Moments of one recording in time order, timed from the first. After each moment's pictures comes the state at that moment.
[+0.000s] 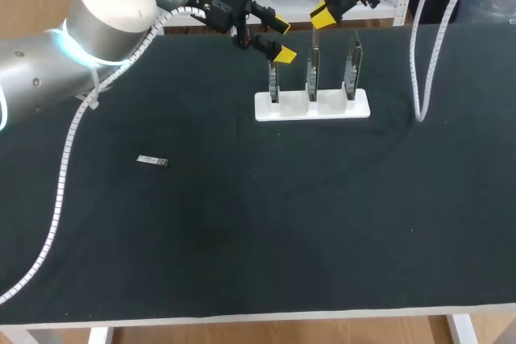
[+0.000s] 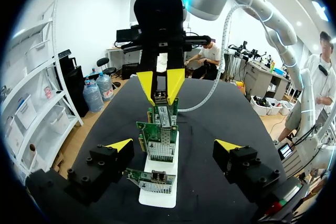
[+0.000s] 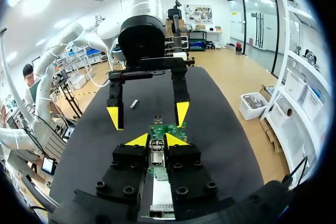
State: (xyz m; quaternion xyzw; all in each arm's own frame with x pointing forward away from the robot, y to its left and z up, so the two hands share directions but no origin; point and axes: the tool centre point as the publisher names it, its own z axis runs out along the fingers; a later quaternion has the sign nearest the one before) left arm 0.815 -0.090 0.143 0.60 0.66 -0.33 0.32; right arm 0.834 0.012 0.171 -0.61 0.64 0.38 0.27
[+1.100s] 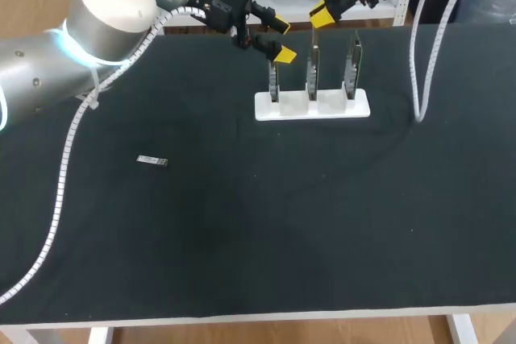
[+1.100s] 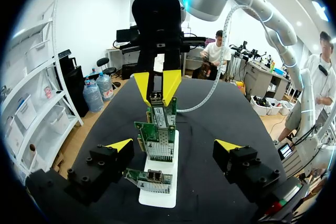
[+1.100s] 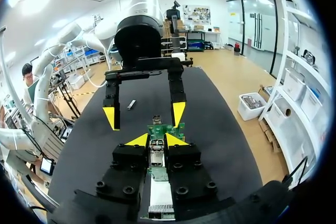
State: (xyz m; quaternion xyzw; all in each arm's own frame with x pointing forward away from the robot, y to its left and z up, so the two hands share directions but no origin) left arm 0.815 -0.090 0.143 0.60 0.66 -0.33 0.32; right arm 0.837 0.014 0.170 -0.61 0.64 0.37 0.28
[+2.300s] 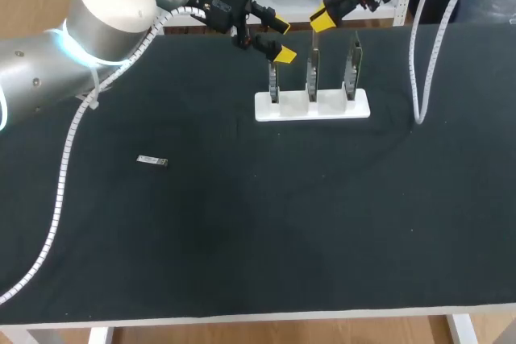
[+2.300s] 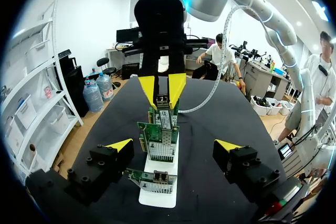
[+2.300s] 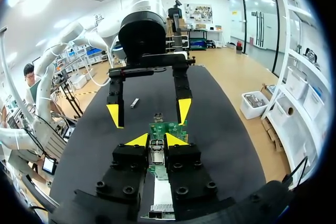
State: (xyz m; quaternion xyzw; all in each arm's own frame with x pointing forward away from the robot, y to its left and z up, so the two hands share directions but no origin) left arm 0.815 -0.090 0.143 0.60 0.66 -0.33 0.32; right arm 0.830 0.013 0.166 -0.61 0.64 0.38 0.27
